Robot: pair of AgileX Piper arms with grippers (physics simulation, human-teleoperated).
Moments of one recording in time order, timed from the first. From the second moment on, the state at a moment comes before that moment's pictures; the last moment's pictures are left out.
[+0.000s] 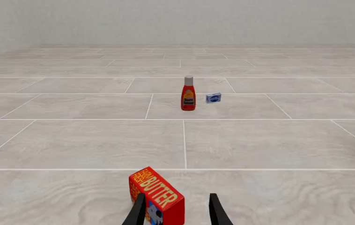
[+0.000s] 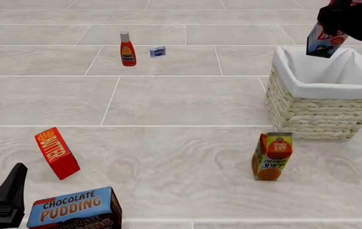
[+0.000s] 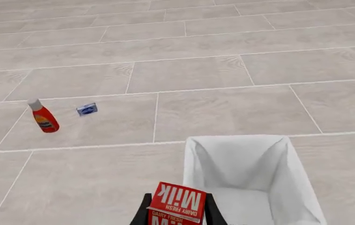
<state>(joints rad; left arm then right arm) 0.00 0.01 0.00 0.00 0.00 0.00 1.26 -1.23 0.27 0.07</state>
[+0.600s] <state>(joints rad) 0.00 0.01 0.00 0.00 0.00 -0.11 1.41 -1.22 0.21 0.09</state>
